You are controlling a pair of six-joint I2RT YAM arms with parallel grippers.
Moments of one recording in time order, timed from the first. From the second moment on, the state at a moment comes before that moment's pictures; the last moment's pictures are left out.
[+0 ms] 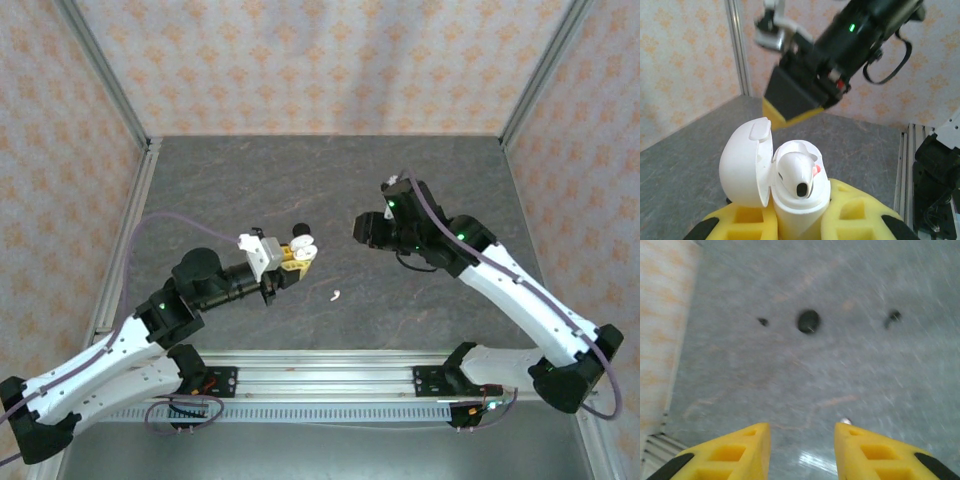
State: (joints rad) left arm -0.81 0.69 0.67 -0.07 0.22 0.04; right arm 0.70 1.18 1.24 -0.87 -0.03 0.76
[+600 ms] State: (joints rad) left arm -0.81 0.58 0.62 -0.19 0.15 0.05; right arm 0.77 1.66 1.01 -0.66 -0.24 0.97
